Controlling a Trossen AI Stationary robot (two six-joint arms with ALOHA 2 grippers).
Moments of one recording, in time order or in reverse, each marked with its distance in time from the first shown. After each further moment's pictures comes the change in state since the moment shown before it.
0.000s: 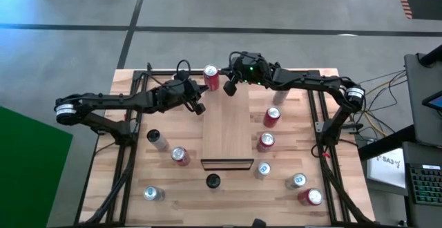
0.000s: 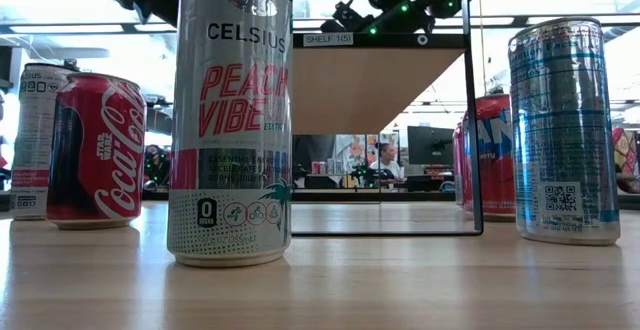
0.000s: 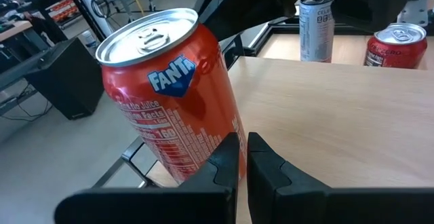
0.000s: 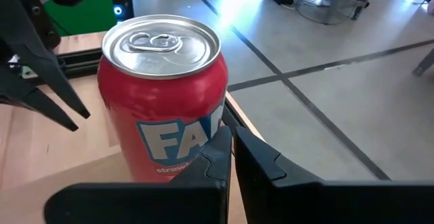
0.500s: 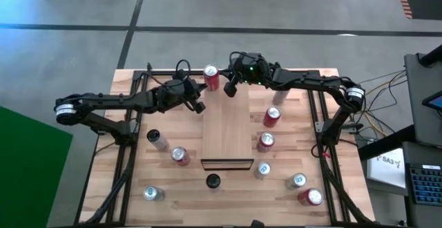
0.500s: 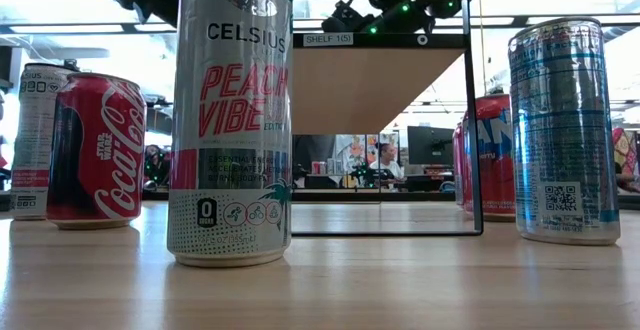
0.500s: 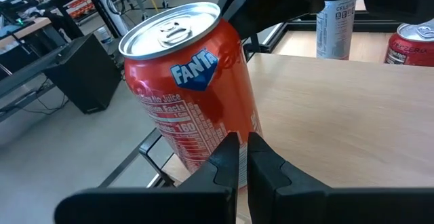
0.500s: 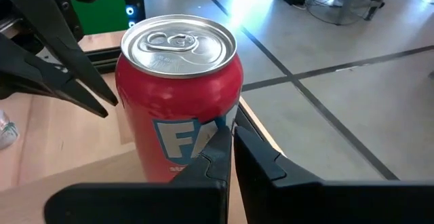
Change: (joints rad) left arm 0.000 0.000 0.000 -0.004 -0.052 -0.004; right arm 0.000 0.000 -0.001 0.000 -0.044 -0.001
